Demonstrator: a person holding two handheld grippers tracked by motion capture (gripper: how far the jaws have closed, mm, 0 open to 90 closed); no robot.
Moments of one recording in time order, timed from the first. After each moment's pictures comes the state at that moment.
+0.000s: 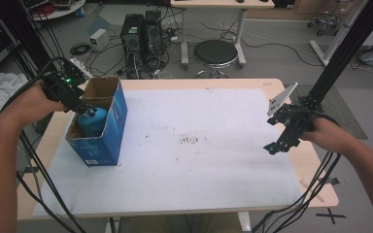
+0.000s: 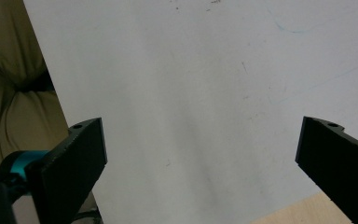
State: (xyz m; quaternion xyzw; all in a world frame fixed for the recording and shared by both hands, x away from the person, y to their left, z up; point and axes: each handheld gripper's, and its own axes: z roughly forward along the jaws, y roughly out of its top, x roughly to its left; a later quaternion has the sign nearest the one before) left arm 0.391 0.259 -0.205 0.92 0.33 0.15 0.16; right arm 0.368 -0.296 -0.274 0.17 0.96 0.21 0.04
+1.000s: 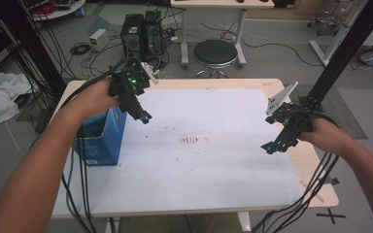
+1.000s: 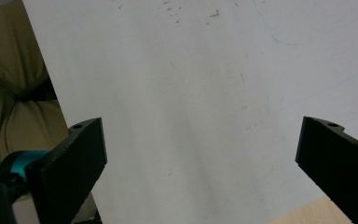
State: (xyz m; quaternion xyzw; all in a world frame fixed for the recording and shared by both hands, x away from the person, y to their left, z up) left arm 0.403 0.116 -0.211 0.97 0.15 0.09 0.16; right arm 0.363 -0.288 -0.268 0.17 0.96 0.22 0.05
